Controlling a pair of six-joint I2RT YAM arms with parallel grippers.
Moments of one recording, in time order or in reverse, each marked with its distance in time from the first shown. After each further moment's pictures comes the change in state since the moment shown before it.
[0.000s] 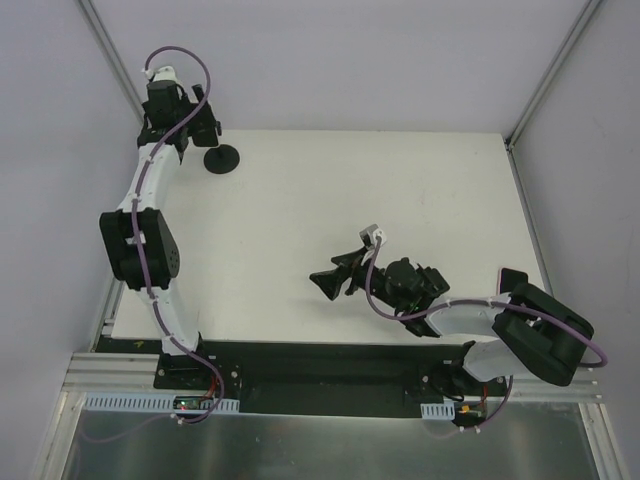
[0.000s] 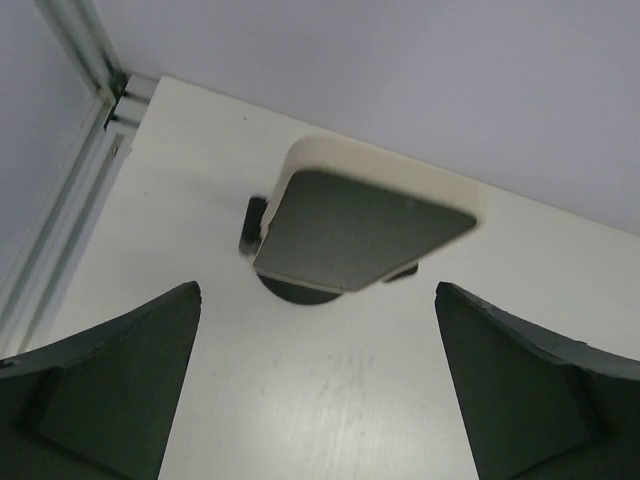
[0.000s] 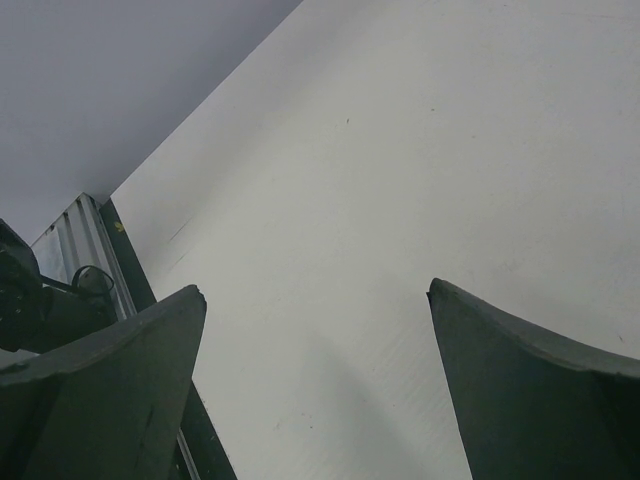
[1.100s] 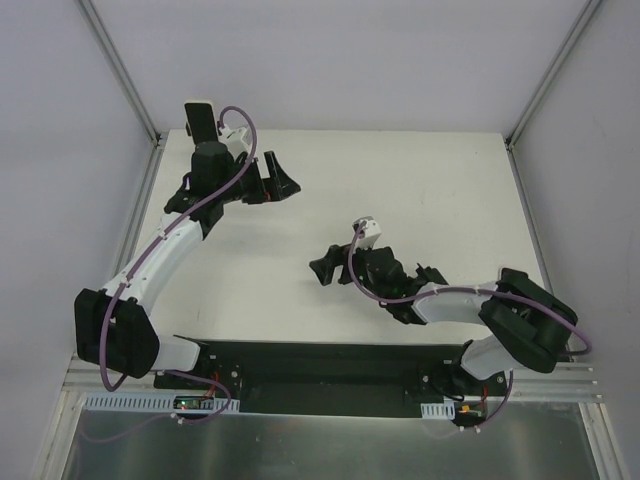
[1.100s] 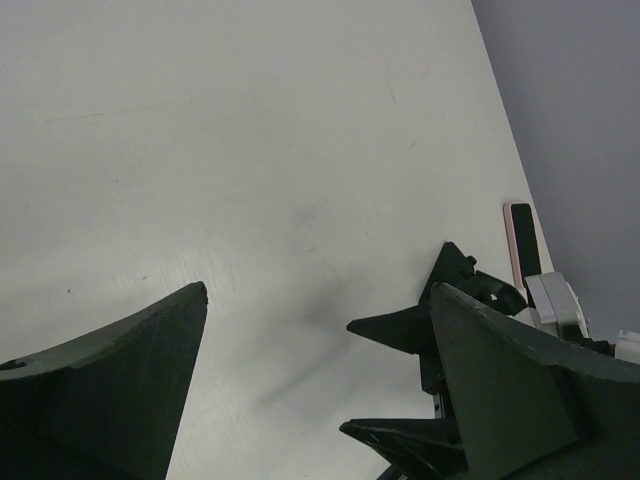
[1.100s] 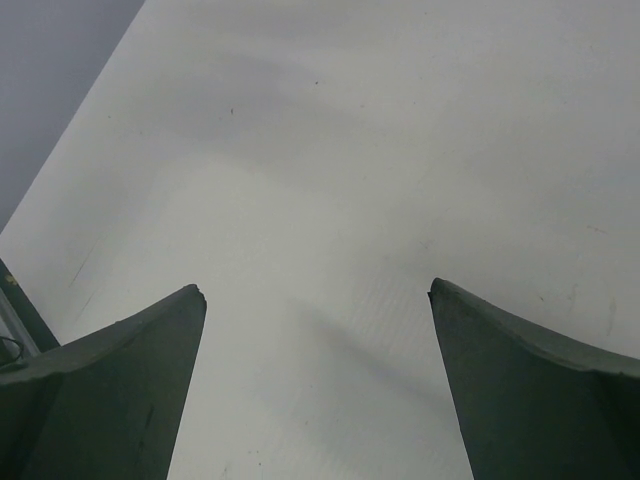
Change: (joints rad) left arm -0.357 -0.640 -0.718 0.043 0.479 -0.323; right arm -0.002 0.134 0.150 -0.209 0.196 0.060
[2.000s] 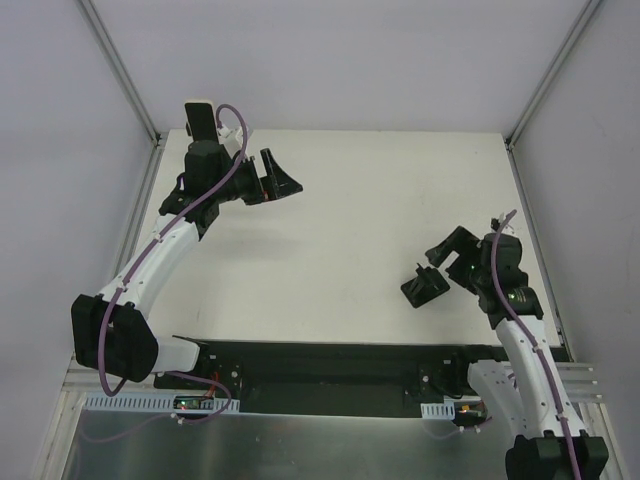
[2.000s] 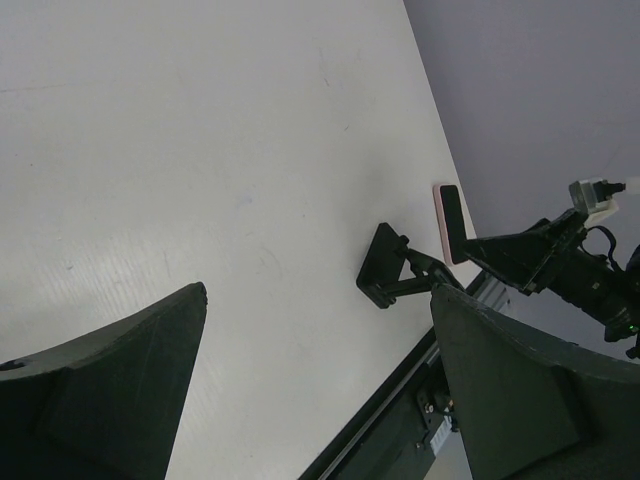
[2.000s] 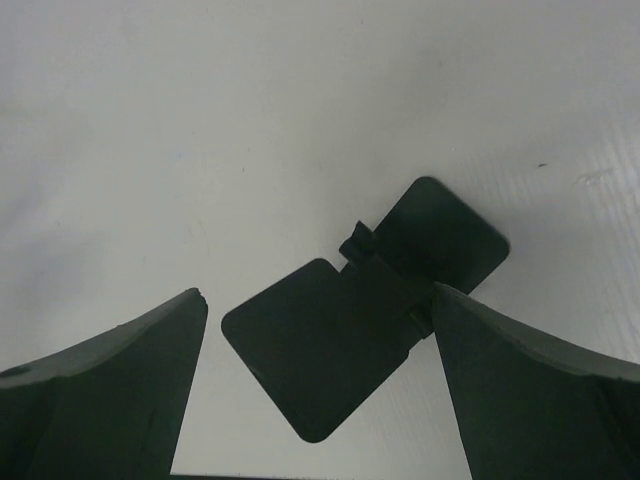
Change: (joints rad) left arm 0.024 -0.026 0.000 0.012 0.142 -0.106; right arm -0.850 -0.811 0.101 -1.292 -0.195 0.080
